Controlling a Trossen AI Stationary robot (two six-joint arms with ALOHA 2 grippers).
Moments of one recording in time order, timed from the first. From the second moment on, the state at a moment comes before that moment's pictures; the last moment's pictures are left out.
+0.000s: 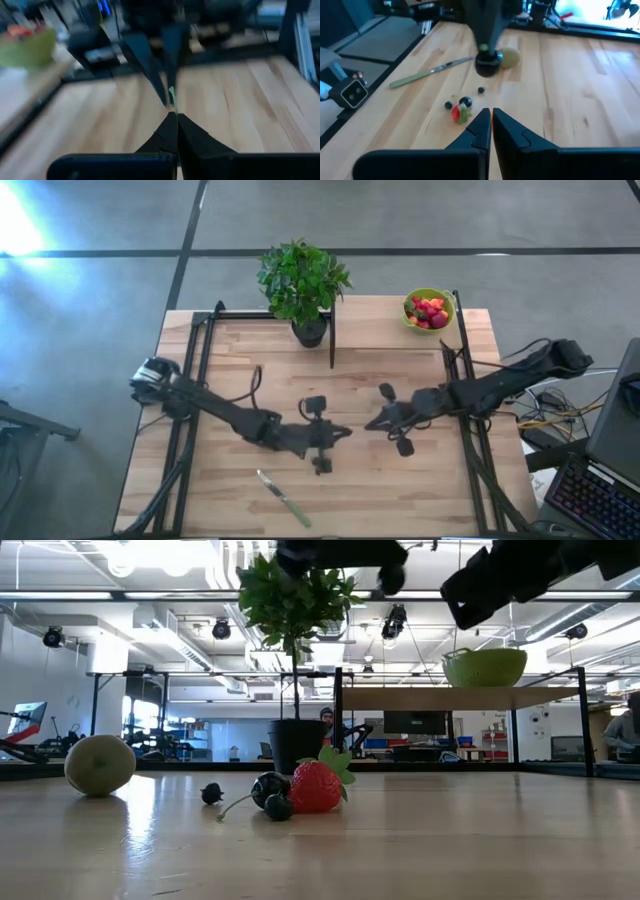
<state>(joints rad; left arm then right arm) -0.36 1.72 1.18 0.23 -0.52 0.01 0.28 1.13 0.56 0.16 0.05 0.05</state>
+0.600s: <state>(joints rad) -0.27 1.71 1.14 0.31 -0.33 0.01 0.28 1.13 0.56 0.23 0.21 0.03</state>
